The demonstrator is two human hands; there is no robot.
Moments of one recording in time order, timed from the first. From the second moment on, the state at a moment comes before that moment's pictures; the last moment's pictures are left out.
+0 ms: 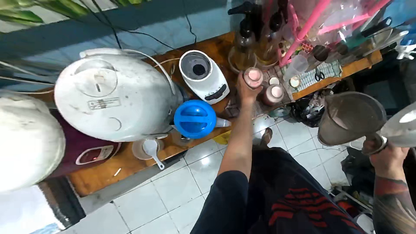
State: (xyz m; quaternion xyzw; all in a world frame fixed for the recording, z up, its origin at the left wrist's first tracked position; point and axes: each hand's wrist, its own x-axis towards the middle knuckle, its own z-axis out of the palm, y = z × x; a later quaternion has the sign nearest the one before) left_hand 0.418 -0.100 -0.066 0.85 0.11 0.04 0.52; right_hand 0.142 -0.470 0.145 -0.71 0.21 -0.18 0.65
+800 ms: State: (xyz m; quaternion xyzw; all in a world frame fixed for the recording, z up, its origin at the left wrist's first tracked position) left_hand 0.318 -0.134 -0.063 0.82 0.27 0.13 0.49; right_hand 0.184 -0.533 0.129 -0.76 0.17 -0.06 0.63
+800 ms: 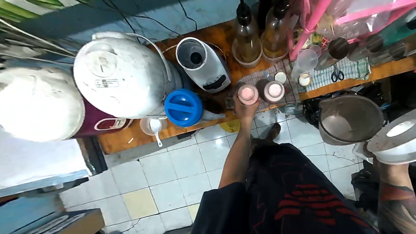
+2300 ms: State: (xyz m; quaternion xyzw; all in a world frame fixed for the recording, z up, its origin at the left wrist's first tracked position) left_hand -0.098 0.287 -0.196 0.70 0.40 -0.37 0.46; right_hand 0.299 -0.227 0.200 -0.91 0.11 0.18 0.35
